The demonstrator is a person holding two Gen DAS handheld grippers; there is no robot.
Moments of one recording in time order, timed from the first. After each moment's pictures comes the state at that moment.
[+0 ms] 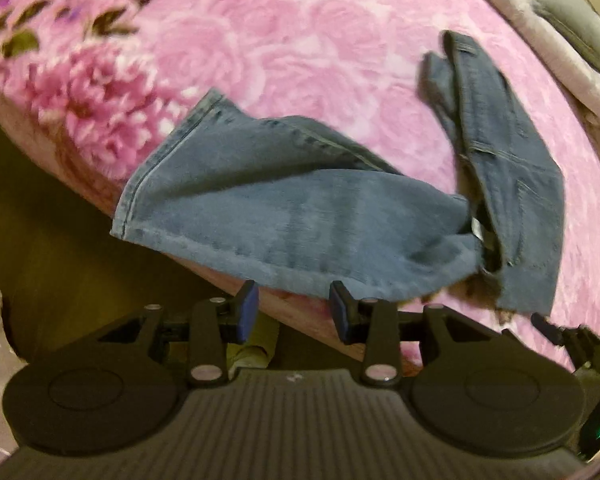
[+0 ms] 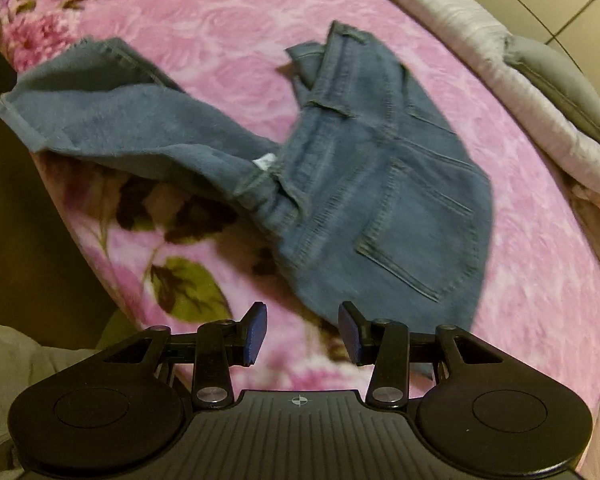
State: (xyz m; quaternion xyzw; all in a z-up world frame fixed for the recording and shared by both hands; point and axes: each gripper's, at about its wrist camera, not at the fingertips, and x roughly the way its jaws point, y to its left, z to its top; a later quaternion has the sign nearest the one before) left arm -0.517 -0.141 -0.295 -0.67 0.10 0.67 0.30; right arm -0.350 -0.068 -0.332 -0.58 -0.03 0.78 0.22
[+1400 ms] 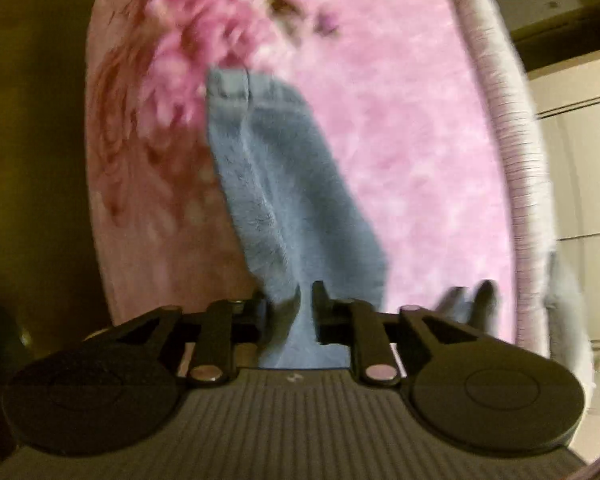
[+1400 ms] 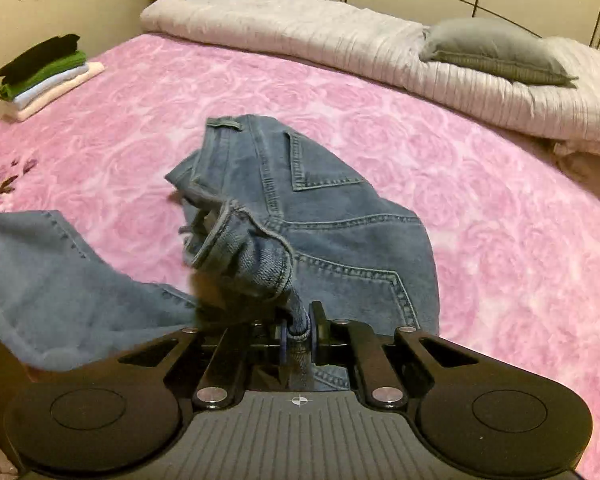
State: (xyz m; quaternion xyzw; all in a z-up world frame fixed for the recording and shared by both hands) left arm -0.544 -0.173 -0.375 -0.62 -0.28 0.72 0.12; right arm -0.328 0.072 -0.298 -0.44 0.11 0.85 0.26
